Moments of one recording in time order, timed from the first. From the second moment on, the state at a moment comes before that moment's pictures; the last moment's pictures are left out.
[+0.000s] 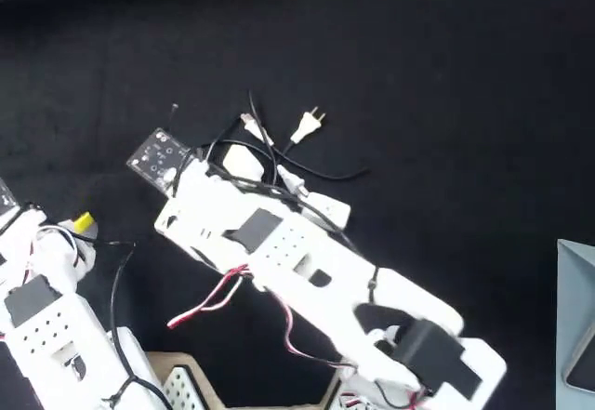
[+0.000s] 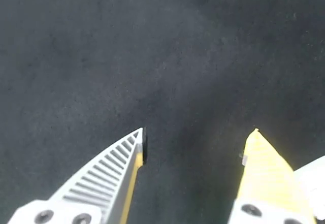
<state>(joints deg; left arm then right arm) -43.6 -66.3 72.9 53.3 -0.5 -50.8 -10.7 38.5 29.5 5.8</state>
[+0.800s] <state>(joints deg) -43.7 -66.3 76.2 50.9 -0.5 -53.0 2.9 38.4 12.0 9.7</state>
